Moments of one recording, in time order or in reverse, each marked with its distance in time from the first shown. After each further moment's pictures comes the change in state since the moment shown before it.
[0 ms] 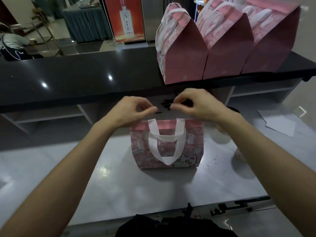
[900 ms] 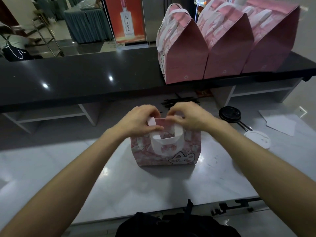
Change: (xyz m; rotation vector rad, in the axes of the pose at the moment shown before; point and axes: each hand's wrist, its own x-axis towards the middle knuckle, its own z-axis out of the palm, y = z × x) left_hand 0.000 -0.005 0.042 0.191 -0.032 0.142; right_hand 0.001 0.000 0.048 -0.019 -0.108 -0.001
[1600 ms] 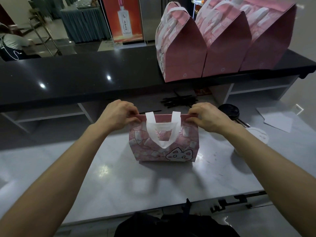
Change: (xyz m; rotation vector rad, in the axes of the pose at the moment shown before) left_hand -0.018 -0.060 -0.020 0.220 0.119 -0.018; right_hand -0.031 0.057 -0.001 -0.135 0.089 0.003
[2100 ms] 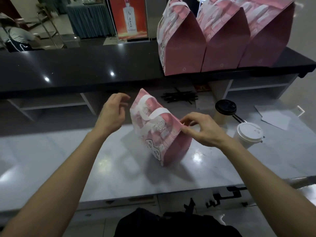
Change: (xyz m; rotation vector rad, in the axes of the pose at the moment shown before) left_hand -0.052 0.029 0.014 -0.415 0.302 -0.332; right_hand -0.071 -0.050 0.011 0.325 -0.005 0.069
